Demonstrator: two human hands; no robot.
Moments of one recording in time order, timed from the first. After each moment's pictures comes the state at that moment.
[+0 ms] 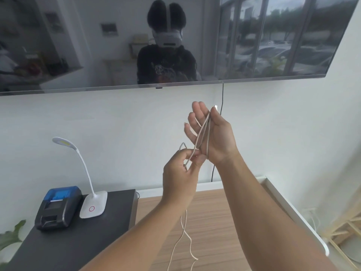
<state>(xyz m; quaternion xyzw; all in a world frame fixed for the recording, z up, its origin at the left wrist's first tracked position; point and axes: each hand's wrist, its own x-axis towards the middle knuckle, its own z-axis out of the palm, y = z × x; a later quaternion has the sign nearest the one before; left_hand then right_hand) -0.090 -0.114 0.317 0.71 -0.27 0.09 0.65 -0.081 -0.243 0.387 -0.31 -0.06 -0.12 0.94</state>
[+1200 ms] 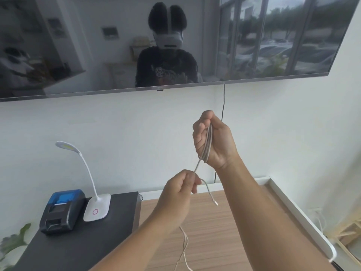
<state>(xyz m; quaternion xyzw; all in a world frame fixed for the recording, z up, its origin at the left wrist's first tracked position) -0.099 -0.076 0.303 0.75 -0.31 -0.08 0.57 -0.088 -0.230 0.393 -0.17 -0.04 -0.07 0.98</state>
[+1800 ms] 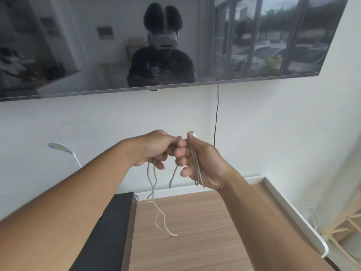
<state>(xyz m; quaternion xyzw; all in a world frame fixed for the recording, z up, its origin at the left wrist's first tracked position) -0.017 -0.082 0.420 0.80 -0.31 -0.31 0.41 -0.119 -0.214 0.368 -0.47 -0.02 0.01 0.88</state>
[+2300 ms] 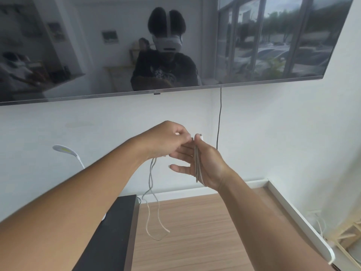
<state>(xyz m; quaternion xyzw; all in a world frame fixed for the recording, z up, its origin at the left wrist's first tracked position) -0.024 -0.093 0.435 0.85 -0.37 -0.14 0.35 -0.100 -0.221 0.356 -0.50 0.01 -0.05 0.87</state>
